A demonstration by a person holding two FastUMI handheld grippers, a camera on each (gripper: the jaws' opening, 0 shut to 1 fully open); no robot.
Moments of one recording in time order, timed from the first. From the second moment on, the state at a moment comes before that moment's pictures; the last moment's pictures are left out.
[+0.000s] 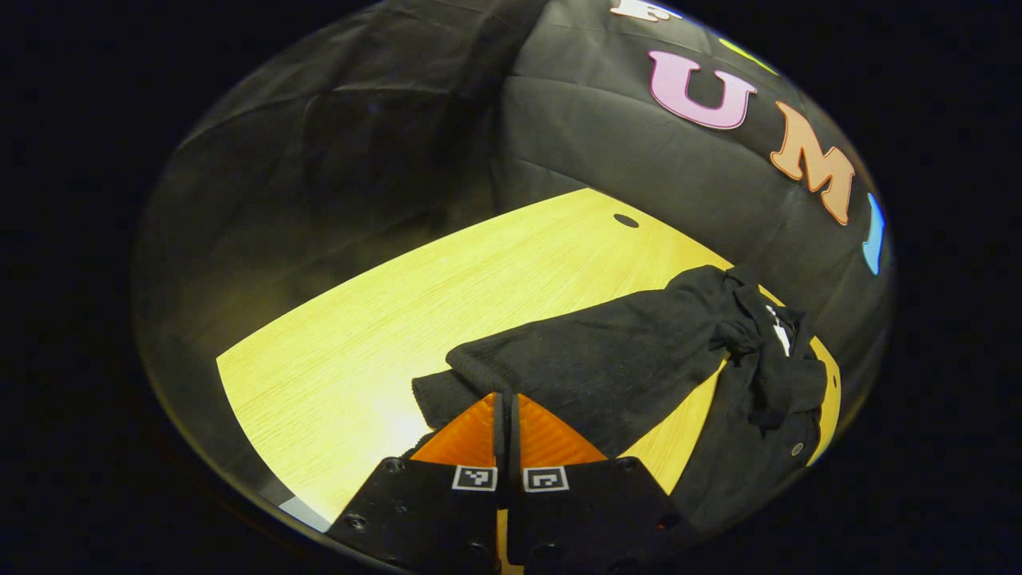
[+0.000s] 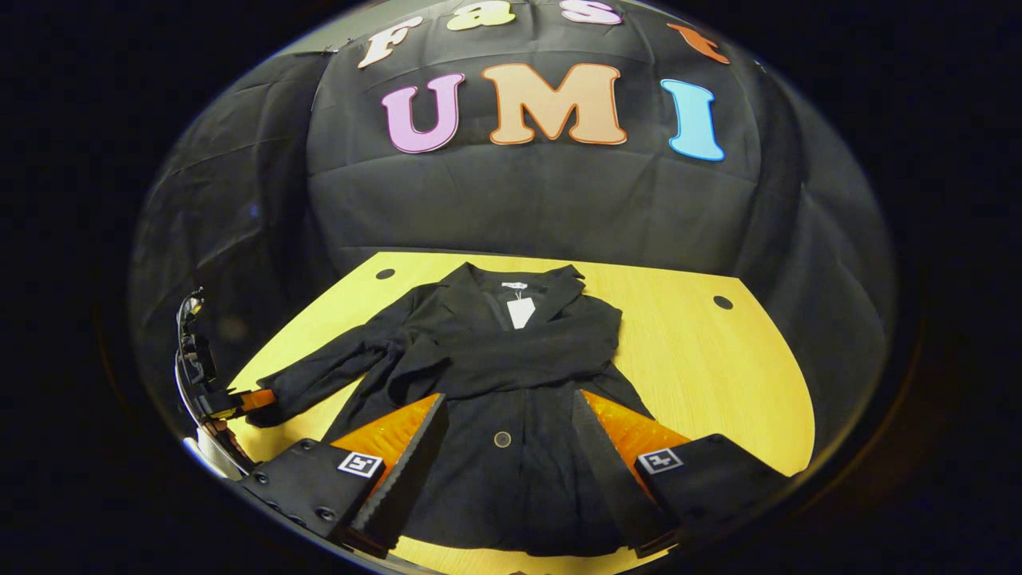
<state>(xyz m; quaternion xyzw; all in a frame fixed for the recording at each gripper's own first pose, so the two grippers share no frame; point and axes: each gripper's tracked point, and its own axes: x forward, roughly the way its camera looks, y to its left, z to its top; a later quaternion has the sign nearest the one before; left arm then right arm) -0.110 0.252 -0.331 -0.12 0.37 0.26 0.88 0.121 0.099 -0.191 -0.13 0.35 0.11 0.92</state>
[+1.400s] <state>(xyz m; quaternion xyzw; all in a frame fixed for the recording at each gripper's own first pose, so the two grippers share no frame) 0.094 -0.184 -0.325 0.08 0.36 -0.17 0.91 0.069 -0.079 -0.225 -0.06 0.46 0.02 0.88</state>
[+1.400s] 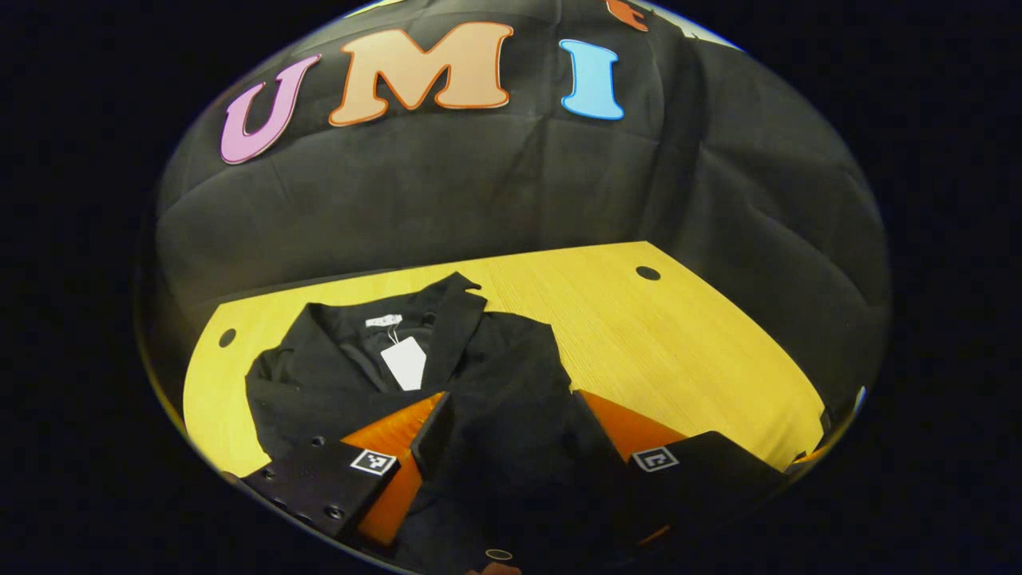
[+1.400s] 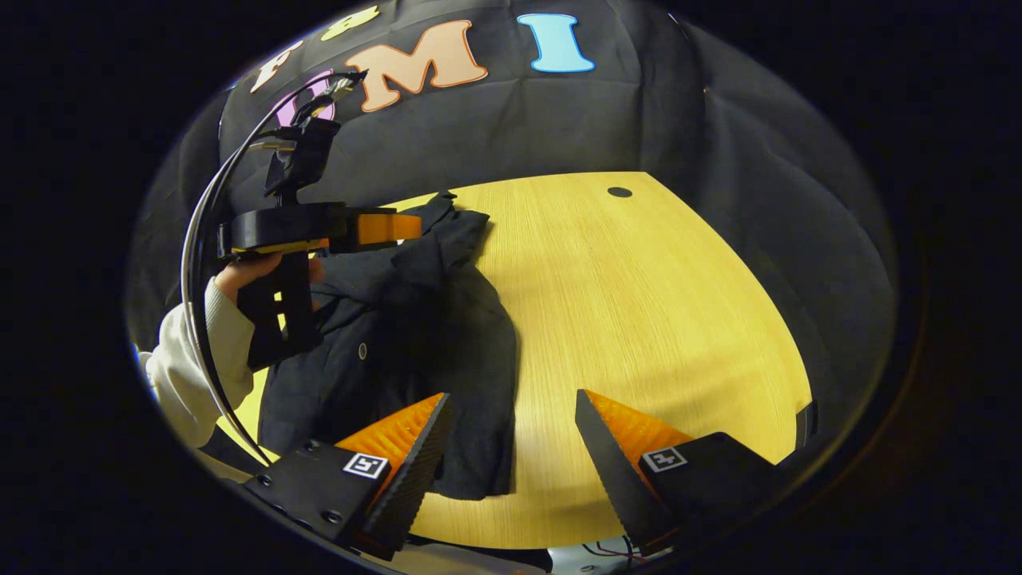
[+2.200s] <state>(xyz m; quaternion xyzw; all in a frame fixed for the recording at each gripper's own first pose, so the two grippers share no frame) -0.091 0.051 -0.311 0.06 0.42 0.00 0.90 0.034 -0.034 -0.291 -0.13 0.53 0.08 0.84</state>
